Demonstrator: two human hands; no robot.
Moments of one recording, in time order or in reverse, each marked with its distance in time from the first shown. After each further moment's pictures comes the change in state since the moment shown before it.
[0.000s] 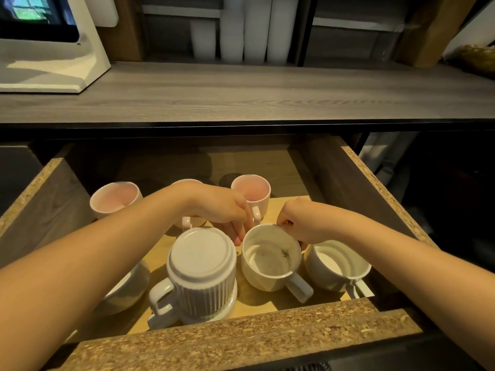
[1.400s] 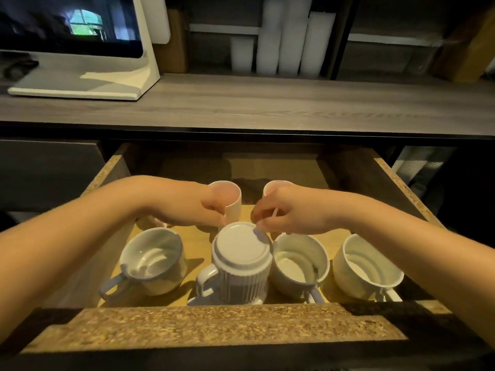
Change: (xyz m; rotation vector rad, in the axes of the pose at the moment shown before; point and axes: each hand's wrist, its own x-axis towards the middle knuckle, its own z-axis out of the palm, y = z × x) left_hand -0.112 -0.030 -0.006 0.357 0.176 -0.131; right_hand -0.018 -0.078 -0.032 -0.050 0.060 -0.339
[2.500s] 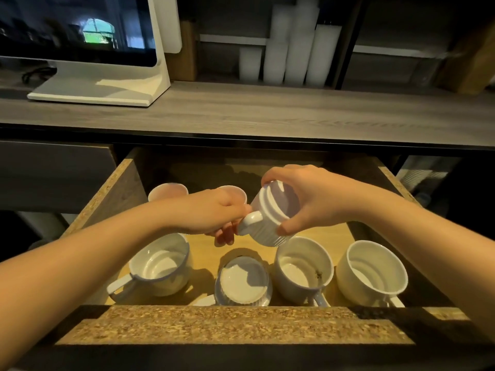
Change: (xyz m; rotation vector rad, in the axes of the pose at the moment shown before) left_hand 0.007 0.012 0.021 -0.480 0.222 0.066; right_hand -0.009 0.009 -0.015 -0.070 0.252 0.016
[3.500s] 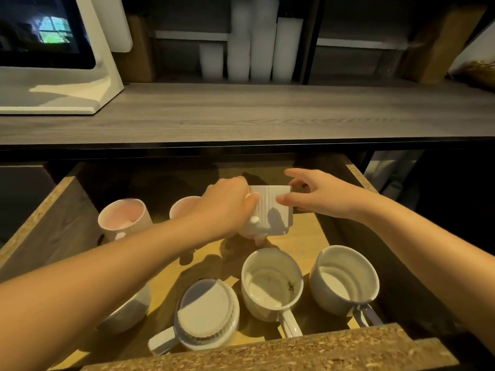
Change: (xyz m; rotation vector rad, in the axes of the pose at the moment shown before) left_hand 0.071 0.054 0.036 0.250 0.453 0.055; right_hand -0.007 0.087 0.008 0.420 0.068 0.357
